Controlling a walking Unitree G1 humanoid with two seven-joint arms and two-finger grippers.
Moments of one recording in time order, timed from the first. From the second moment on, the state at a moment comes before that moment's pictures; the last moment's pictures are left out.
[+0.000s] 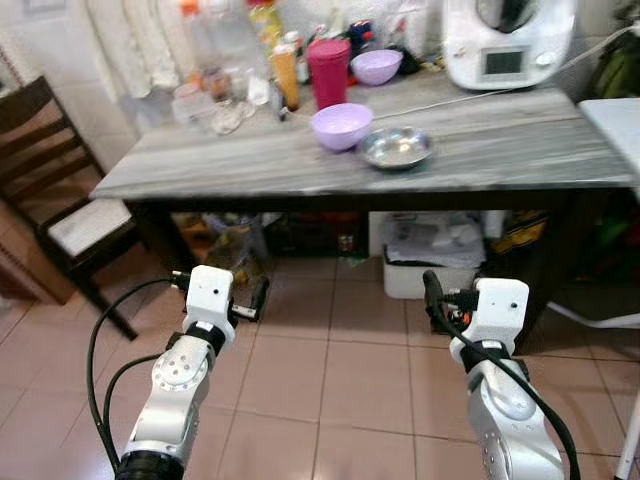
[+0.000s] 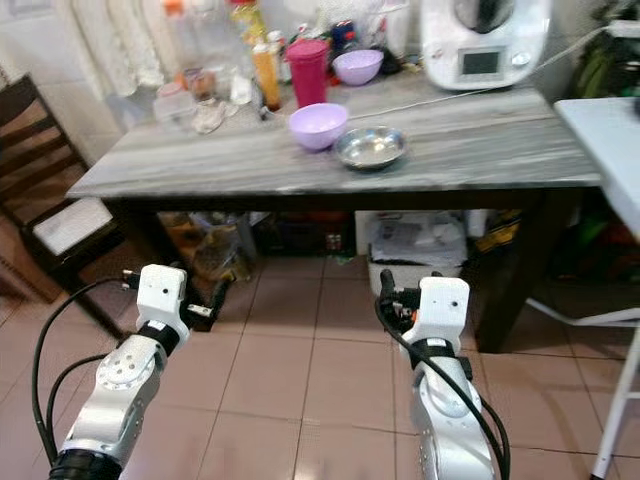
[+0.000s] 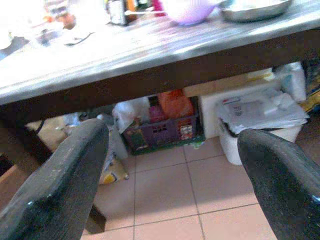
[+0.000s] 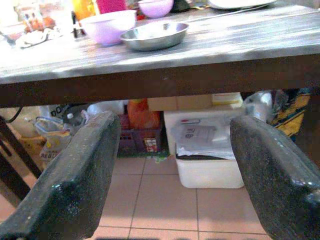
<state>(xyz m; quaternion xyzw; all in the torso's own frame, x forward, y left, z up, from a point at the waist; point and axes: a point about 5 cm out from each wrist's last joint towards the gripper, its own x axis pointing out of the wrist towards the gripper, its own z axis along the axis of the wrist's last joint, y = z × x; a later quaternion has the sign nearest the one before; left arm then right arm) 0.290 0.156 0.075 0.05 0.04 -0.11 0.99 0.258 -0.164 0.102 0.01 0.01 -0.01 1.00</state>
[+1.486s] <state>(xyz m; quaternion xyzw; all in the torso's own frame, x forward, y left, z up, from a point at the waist) 0.294 0.131 0.087 -0.01 0.03 -0.18 0.98 0.250 -0.166 0.108 0.03 0.03 -0.01 1.00</state>
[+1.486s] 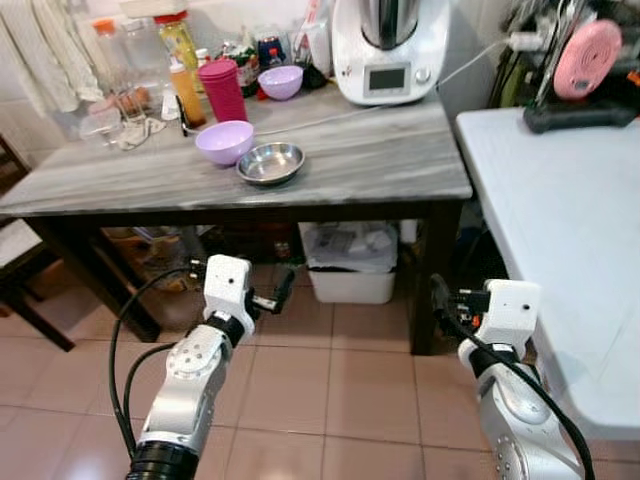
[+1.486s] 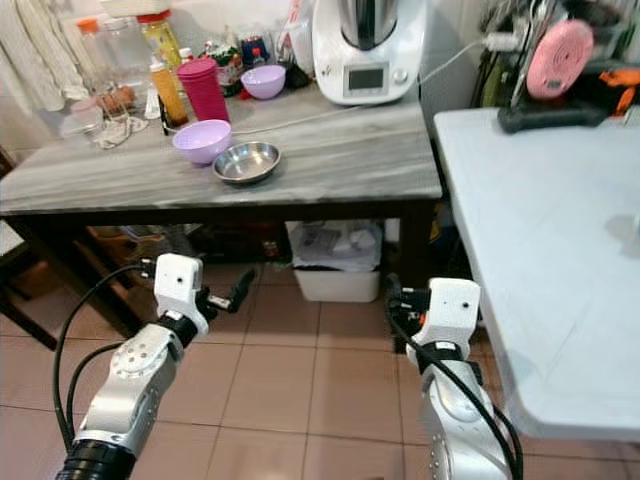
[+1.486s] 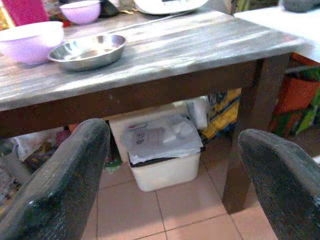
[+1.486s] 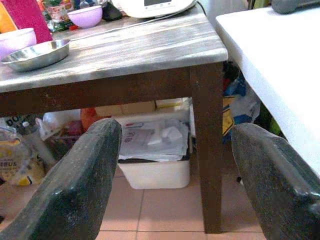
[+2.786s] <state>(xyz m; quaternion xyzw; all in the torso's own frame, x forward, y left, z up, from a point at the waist) 0.273 0.122 0.064 -0.05 0.06 -0.14 0.99 0.265 -0.172 0.119 -0.03 0.04 0.05 1.00</state>
